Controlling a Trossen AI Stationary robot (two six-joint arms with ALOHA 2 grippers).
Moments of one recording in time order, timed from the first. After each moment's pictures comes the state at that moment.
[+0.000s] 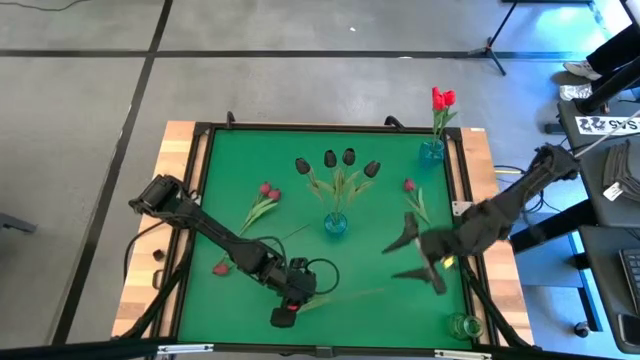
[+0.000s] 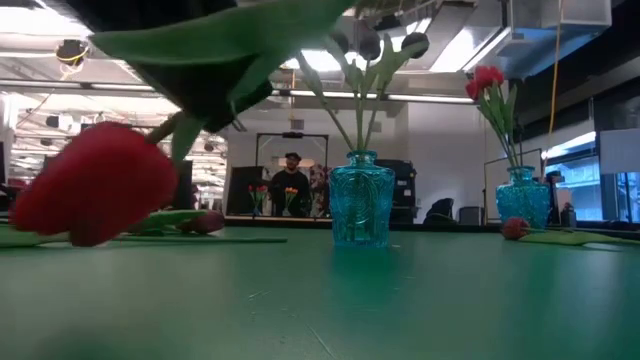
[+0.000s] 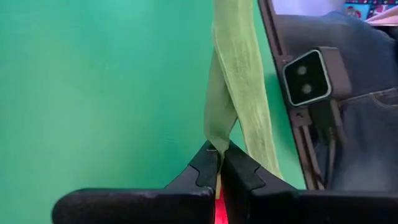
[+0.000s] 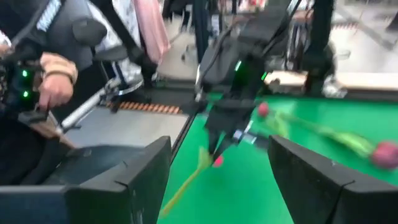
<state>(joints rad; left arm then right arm) -0.50 1.86 1.20 -0.24 0.03 -0.43 0.66 1.03 0.90 -0.10 0.31 0.20</state>
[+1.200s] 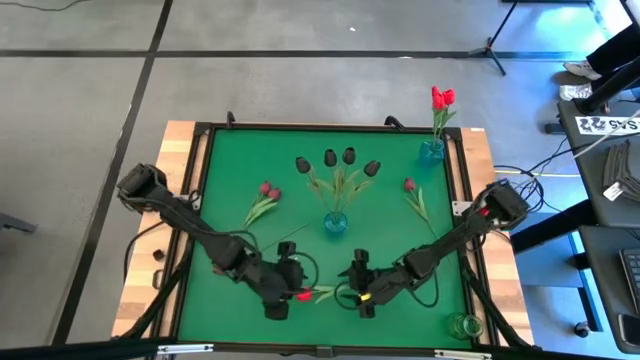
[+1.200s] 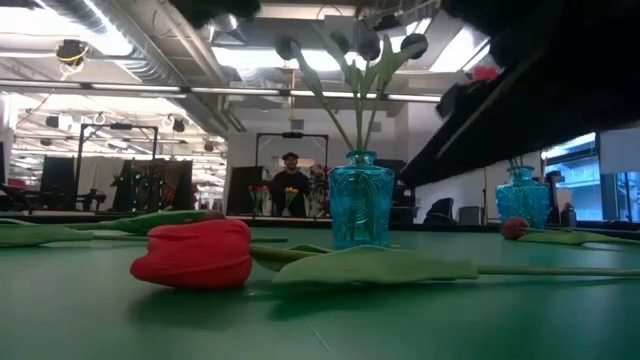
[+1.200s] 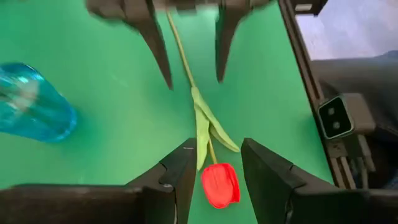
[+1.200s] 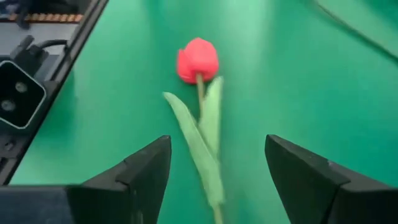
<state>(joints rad) -0.57 1.67 1.21 -0.38 -0.35 -0.40 0.60 1.82 0.90 0.24 0.38 0.37</state>
